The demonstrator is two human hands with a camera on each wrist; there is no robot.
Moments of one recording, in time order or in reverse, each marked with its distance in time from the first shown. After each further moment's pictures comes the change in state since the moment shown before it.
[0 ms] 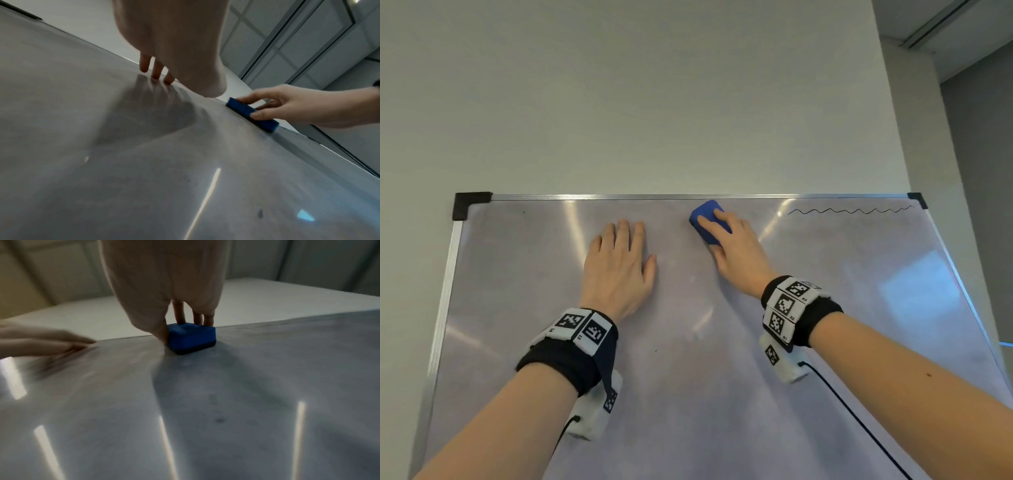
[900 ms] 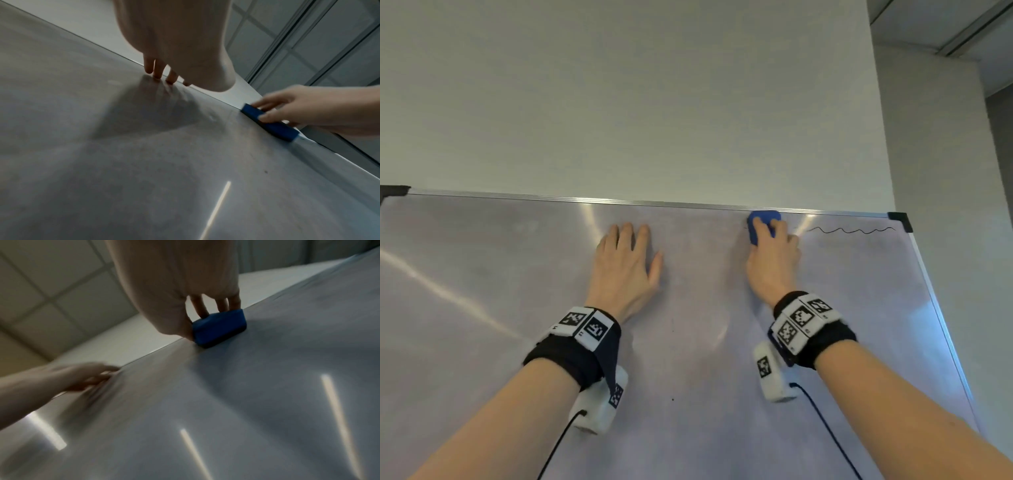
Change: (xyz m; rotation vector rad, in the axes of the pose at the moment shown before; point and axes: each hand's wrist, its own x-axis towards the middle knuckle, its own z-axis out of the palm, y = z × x) left_hand 0.051 0.154 0.022 -0.052 0.024 -0.126; right_hand -0.026 0.163 -0.064 -0.131 0.020 0.384
